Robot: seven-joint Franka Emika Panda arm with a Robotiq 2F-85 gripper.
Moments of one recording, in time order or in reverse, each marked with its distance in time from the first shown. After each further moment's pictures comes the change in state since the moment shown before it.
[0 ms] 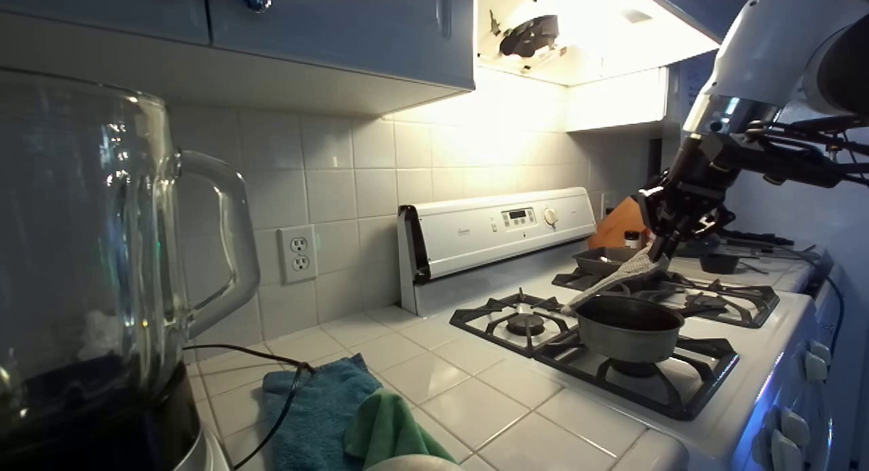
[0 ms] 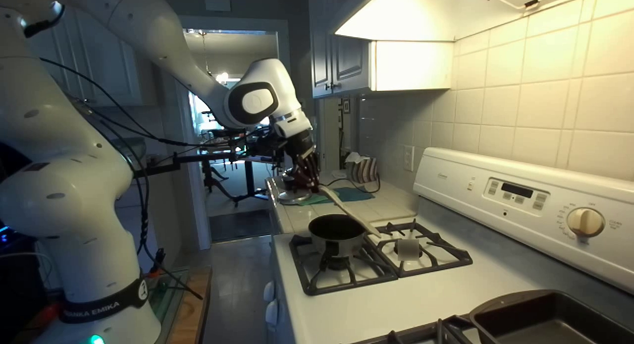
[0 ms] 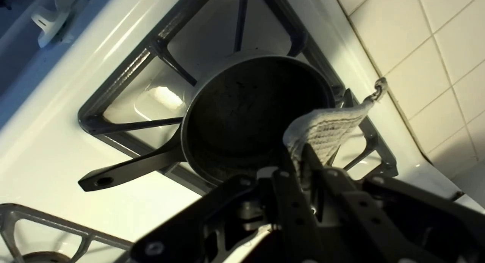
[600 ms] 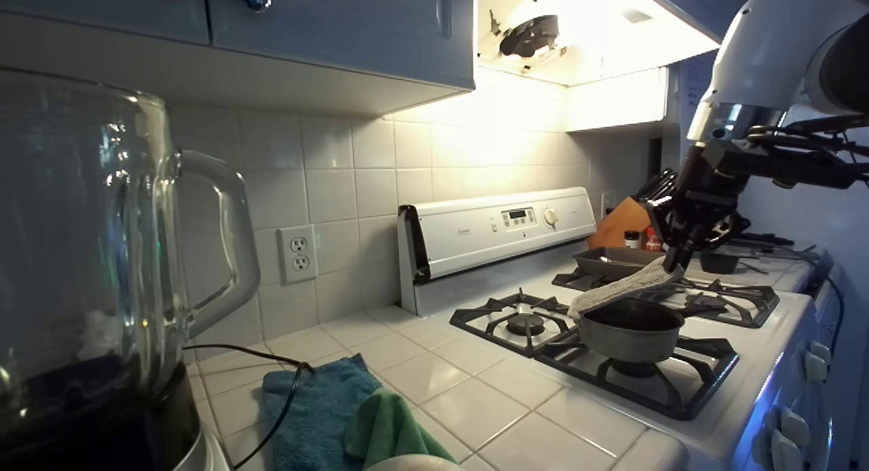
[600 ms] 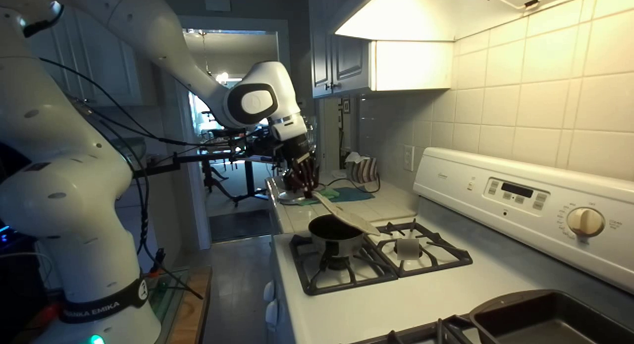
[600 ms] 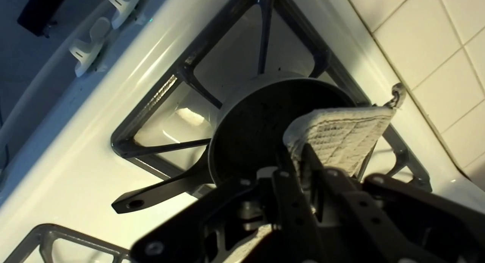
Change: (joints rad) arm 0.010 -0.001 0.000 -0.001 0.016 -0.081 0.046
